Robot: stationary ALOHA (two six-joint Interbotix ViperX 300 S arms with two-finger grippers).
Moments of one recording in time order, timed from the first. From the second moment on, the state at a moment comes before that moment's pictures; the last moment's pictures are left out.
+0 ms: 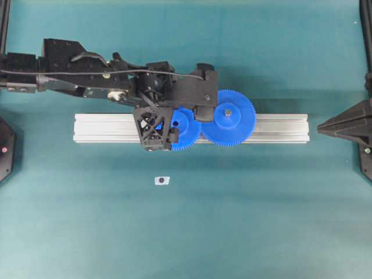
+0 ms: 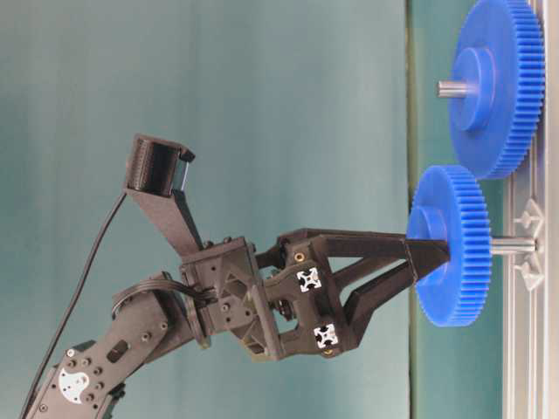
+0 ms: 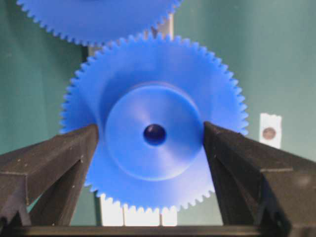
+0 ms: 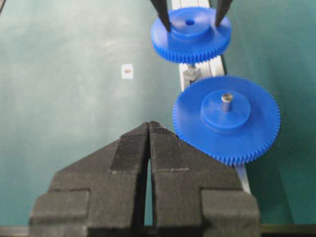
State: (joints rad) left arm 0.12 0.11 0.27 0.02 0.61 0.16; right arm 0.01 -1.16 1.20 0.03 0.31 0.10
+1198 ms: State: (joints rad) left arm 0.08 0.14 0.24 0.02 0.67 0.16; right arm 0.01 -1.16 1.20 0.03 0.30 0.10
